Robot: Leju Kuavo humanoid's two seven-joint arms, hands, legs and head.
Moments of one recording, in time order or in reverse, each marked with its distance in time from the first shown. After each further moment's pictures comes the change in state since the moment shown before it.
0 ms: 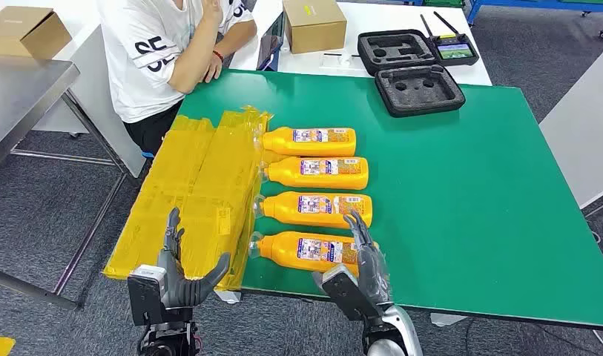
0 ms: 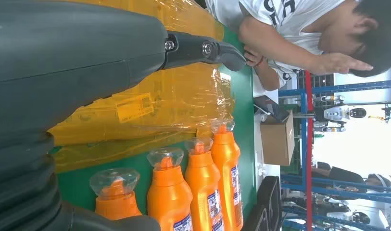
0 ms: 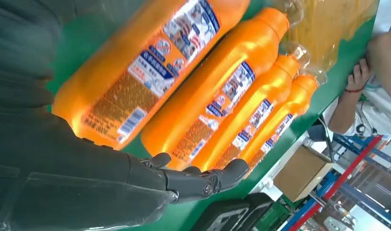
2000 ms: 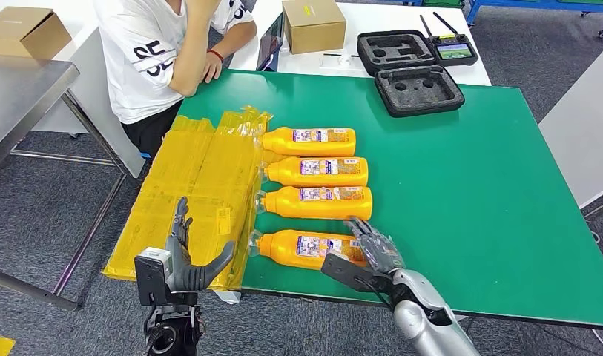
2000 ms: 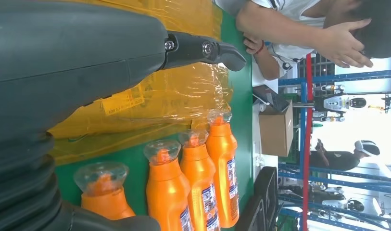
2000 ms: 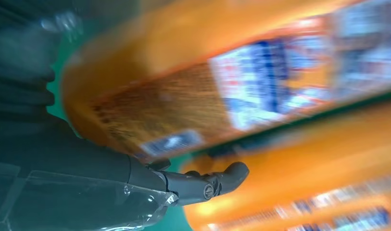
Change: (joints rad) left arm -0.103 0.018 -0.008 0.104 0.074 -0.033 -0.009; right arm -0.296 -0.287 0.229 0.257 -0.012 0.256 0.245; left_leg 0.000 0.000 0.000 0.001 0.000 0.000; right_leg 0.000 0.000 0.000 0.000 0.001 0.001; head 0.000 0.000
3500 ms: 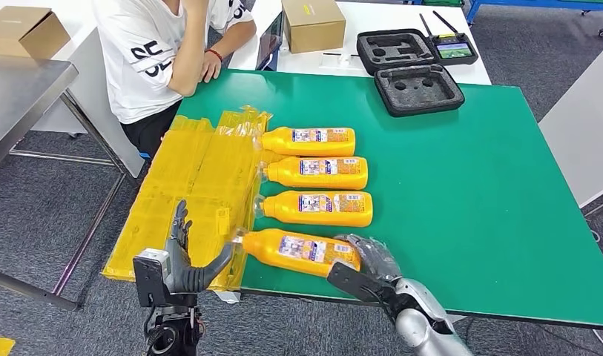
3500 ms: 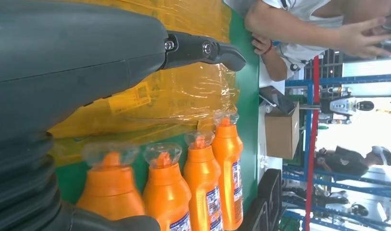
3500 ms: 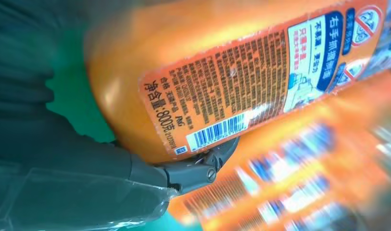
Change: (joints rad) left arm -0.002 0.009 -0.004 0.021 0.049 0.013 -0.013; right arm 0.038 -0.012 0.017 -0.010 -0.191 -0.128 -0.183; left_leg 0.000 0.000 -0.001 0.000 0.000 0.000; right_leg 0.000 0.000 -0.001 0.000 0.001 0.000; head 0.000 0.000
